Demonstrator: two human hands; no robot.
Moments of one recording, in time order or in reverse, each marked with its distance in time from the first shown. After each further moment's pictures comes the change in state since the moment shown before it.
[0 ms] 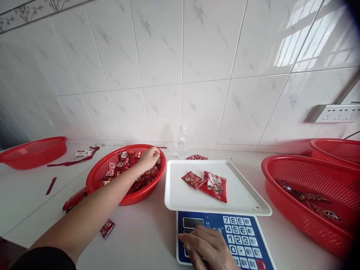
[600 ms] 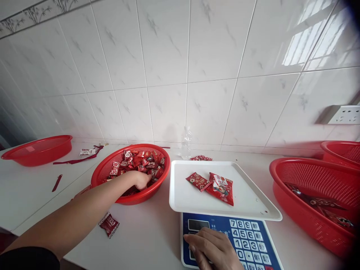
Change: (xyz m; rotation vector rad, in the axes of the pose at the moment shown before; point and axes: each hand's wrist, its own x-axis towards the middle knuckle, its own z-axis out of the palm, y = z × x) left_hand -0.024 -0.064 -0.021 0.314 -0.522 -0.108; right_hand 0.003 0.000 0.001 -0.029 0.001 0.017
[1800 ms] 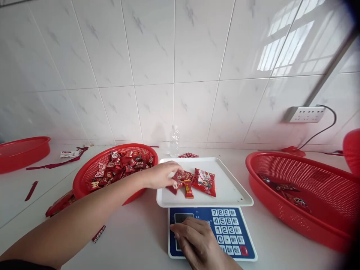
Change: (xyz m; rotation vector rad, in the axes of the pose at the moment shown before) left_hand -0.021 0.136 0.006 -0.245 0.084 0.519; right_hand -0.003 -0.002 -0.001 0.059 -0.071 0.119
